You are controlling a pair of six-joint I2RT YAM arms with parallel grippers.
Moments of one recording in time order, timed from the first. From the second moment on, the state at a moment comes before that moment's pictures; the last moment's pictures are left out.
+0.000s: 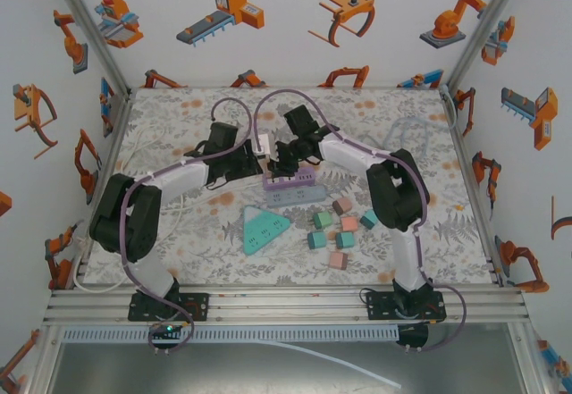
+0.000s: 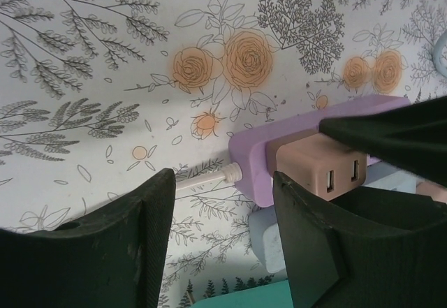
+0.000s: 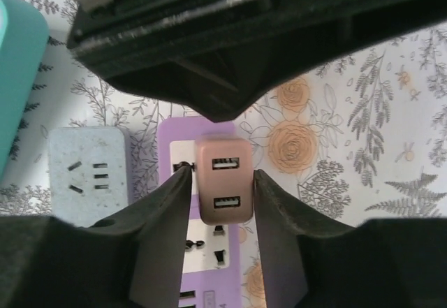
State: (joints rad) left arm -0.48 1.73 1.03 -0.12 0.10 -0.56; right arm 0.62 2.10 1.60 -0.47 -0.67 -1.00
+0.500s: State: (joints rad) left arm -0.48 1.80 1.05 -0.12 0.16 -0.57; right arm 0.62 2.10 1.60 -0.48 -0.68 -0.98
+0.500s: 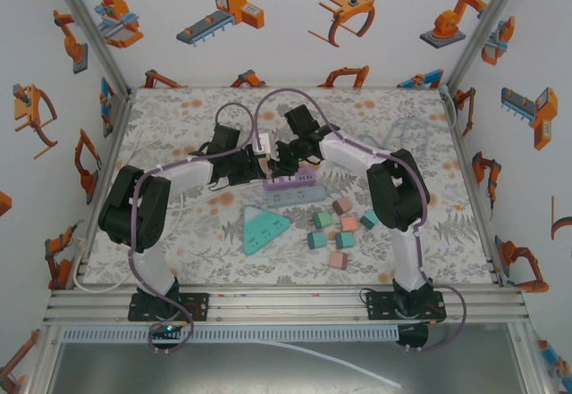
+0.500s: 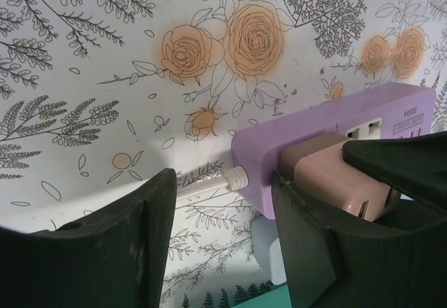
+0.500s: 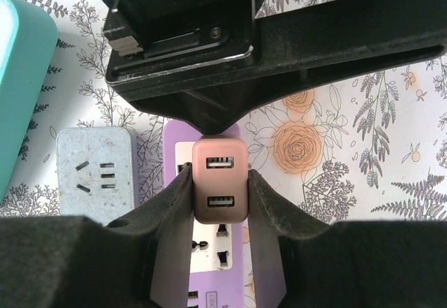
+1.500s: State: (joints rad) left arm -0.50 1.78 1.05 -0.16 0.14 -0.51; right arm 0.62 2.02 1.61 -0.46 -0.67 -0.87
